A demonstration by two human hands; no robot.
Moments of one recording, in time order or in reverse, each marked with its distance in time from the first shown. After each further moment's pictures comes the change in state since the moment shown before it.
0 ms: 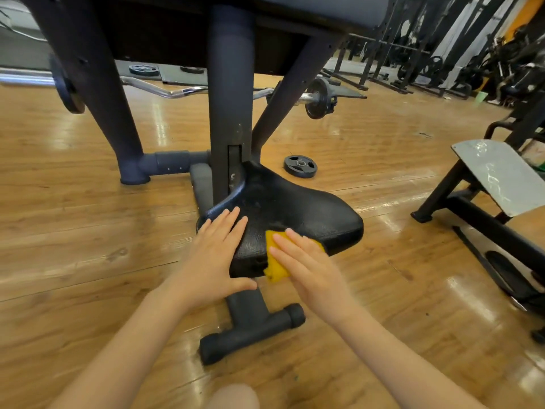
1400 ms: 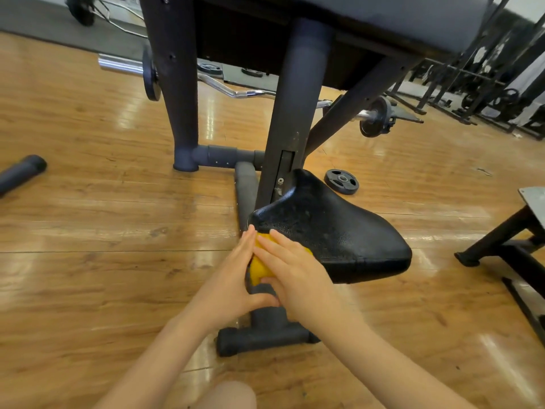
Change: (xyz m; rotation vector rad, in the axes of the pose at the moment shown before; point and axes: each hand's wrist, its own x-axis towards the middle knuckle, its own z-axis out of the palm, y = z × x) left_hand -0.049 -0.002 0.017 -0.634 0.144 -0.276; right_hand 0.076 -0.068 0.000 0.092 -0.275 -0.078
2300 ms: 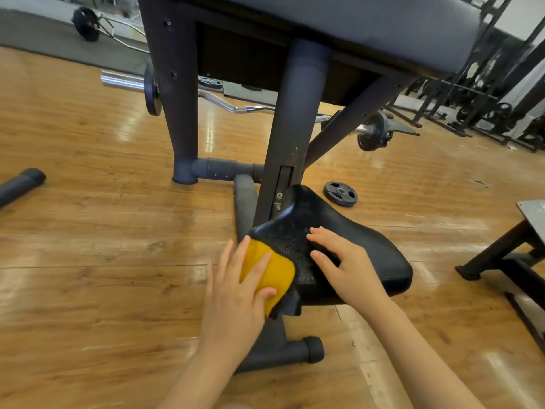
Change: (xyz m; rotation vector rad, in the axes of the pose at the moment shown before) left_hand 0.002 0.008 0.021 0.470 0.382 0.089; right_hand -0.004 0.072 -0.027 0.465 0.122 0.449
